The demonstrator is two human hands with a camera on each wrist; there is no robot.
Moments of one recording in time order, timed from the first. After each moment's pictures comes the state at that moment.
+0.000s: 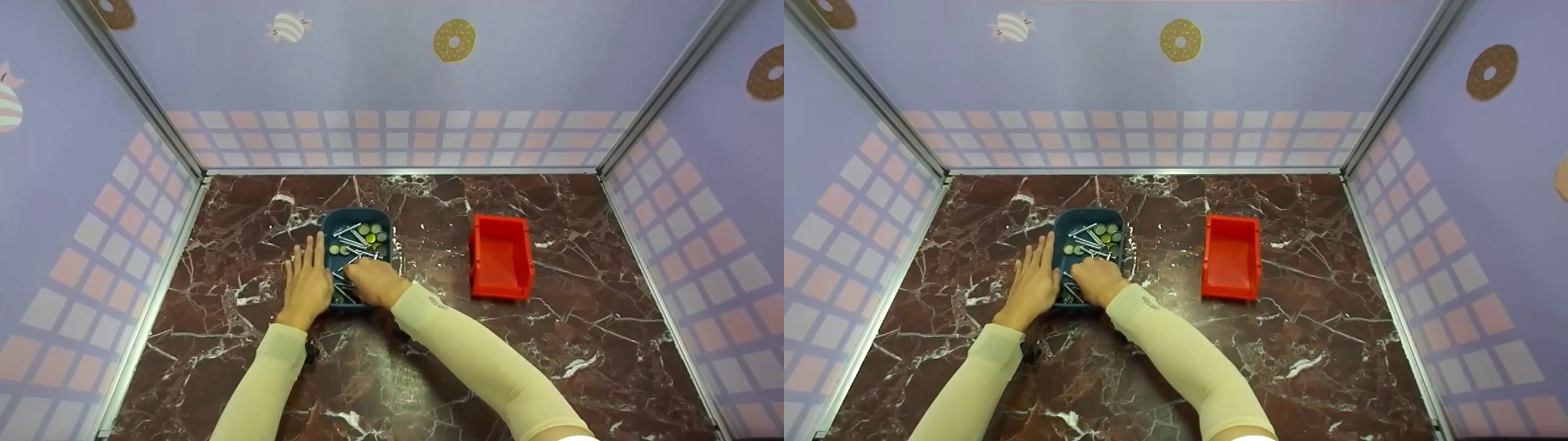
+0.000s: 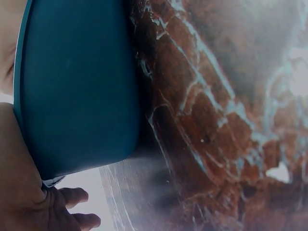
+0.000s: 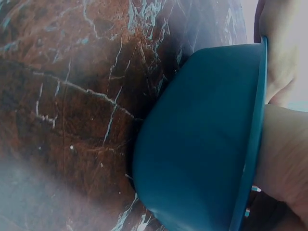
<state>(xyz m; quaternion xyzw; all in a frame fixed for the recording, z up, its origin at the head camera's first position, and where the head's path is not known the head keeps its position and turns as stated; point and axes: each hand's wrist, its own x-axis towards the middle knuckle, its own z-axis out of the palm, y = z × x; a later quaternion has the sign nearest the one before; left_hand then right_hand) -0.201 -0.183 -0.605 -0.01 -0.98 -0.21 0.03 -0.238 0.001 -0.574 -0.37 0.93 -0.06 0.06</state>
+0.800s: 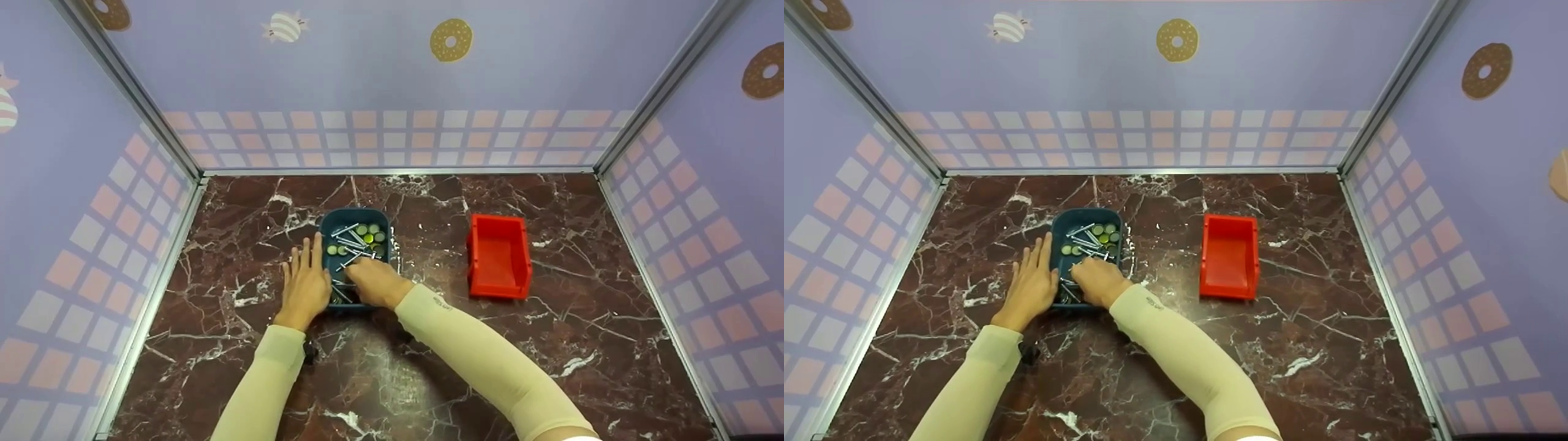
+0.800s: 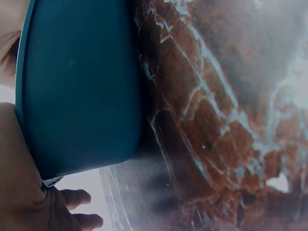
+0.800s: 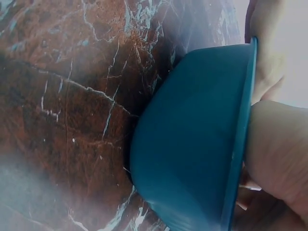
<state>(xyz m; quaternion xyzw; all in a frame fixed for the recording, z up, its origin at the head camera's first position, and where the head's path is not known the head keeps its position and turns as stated) -0.202 -0.184 -0.606 0.00 -0.98 -0.22 0.02 -0.236 0.009 -0.572 -0.38 0.92 -0.08 0.05</state>
